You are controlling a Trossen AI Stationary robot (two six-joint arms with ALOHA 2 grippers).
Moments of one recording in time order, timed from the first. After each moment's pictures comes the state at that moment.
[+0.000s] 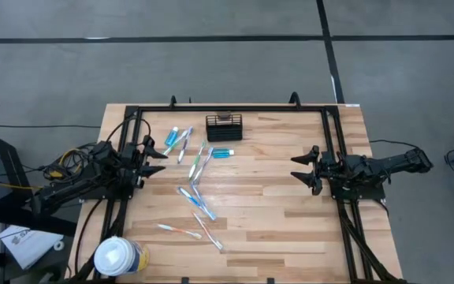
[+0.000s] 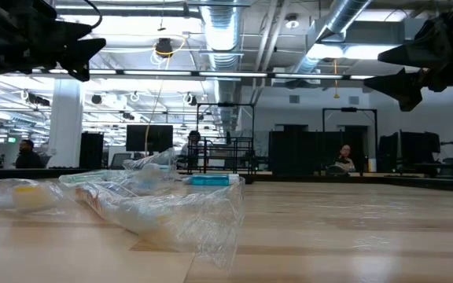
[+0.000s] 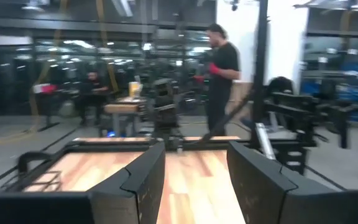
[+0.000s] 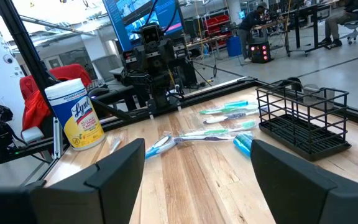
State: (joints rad) left arm 0.49 0.02 0.01 0.24 0.52 -0.16; right arm 0.22 0.07 0.00 0.07 0.36 0.26
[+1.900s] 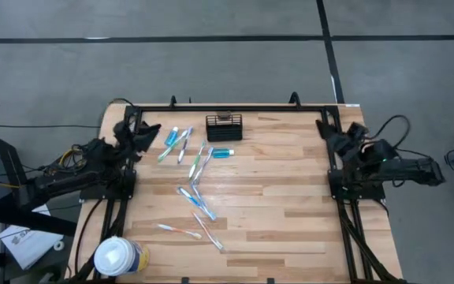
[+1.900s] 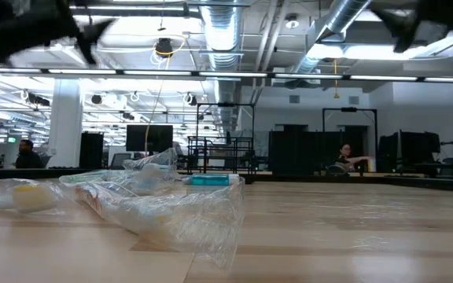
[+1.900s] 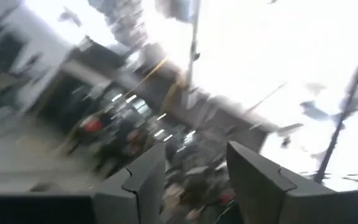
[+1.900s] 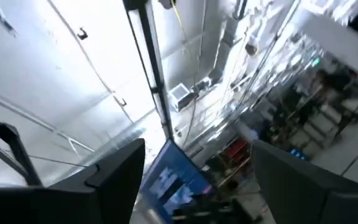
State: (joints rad) left arm 0.49 0.41 0.10 0.90 0.13 -0.69; right arm -0.03 0.25 0.21 0.67 0.39 0.54
